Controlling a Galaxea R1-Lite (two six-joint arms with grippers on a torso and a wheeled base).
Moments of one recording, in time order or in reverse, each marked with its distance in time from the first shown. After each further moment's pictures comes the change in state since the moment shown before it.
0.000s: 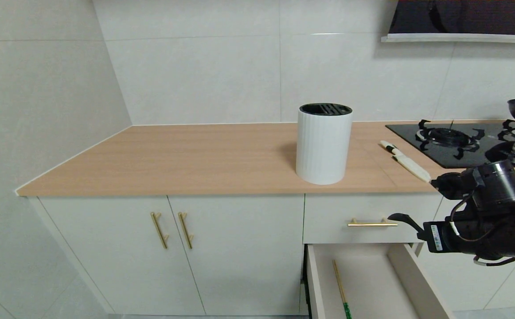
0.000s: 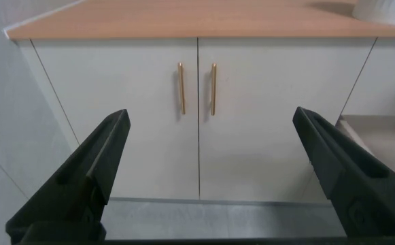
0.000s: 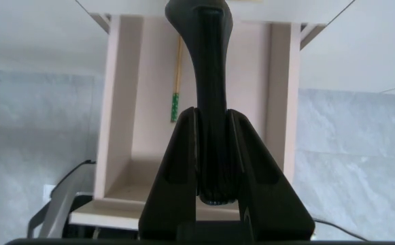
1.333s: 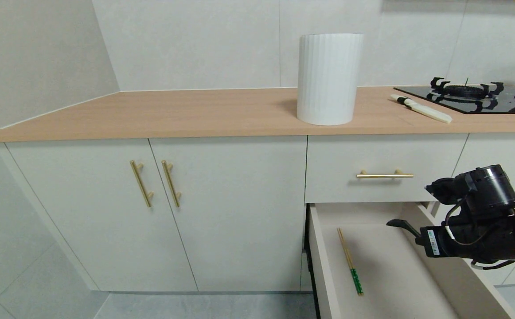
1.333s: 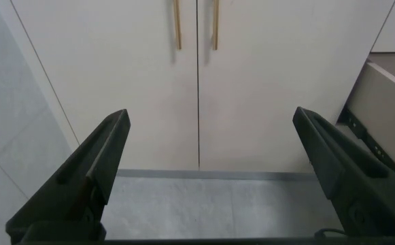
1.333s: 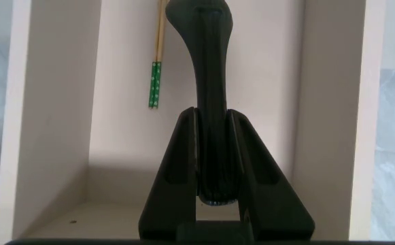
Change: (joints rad) left arm 0.000 0.000 0.000 0.000 0.000 0.000; right arm 0.007 0.030 0.007 0.000 -0.003 -0.004
